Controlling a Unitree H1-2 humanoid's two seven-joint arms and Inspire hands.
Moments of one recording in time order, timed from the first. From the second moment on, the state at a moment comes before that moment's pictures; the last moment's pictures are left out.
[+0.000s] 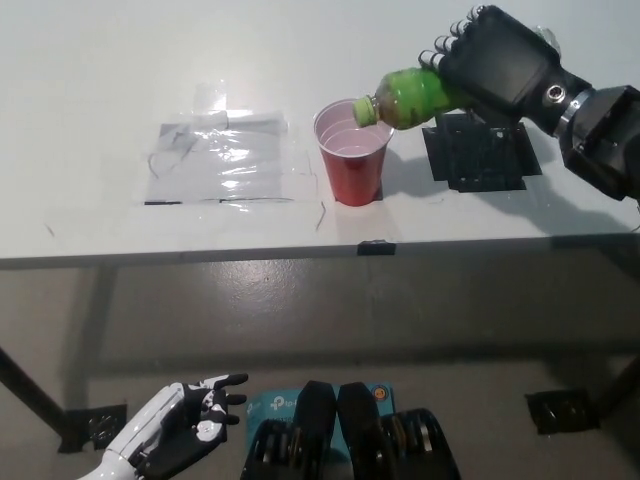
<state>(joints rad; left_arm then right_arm) 0.05 0.35 -0.13 -0.38 -0.15 0.45 -0.25 -1.11 -0.53 0.75 0.62 -1.19 -0.28 -0.25</state>
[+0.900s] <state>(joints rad) 0.05 0.35 -0.12 -0.38 -0.15 0.46 -0.26 -1.12 -0.52 0.72 0.67 -1.31 -0.22 -0.22</state>
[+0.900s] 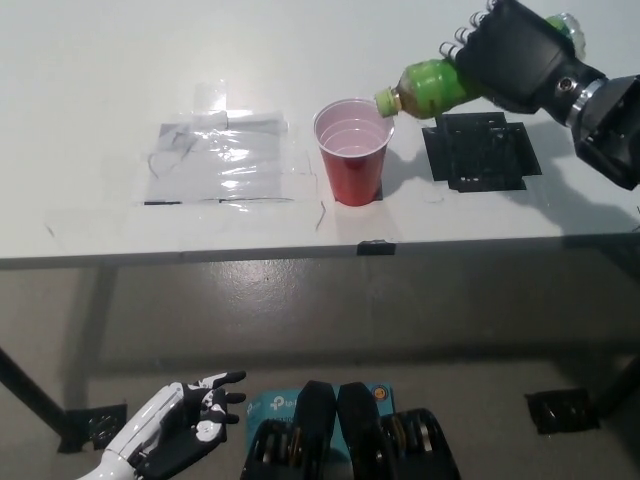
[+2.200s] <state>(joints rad) 0.09 0.34 -0.12 -0.38 -0.15 0.44 -0.27 -0.91 -0.39 0.35 0.51 -1.15 0.01 0.08</state>
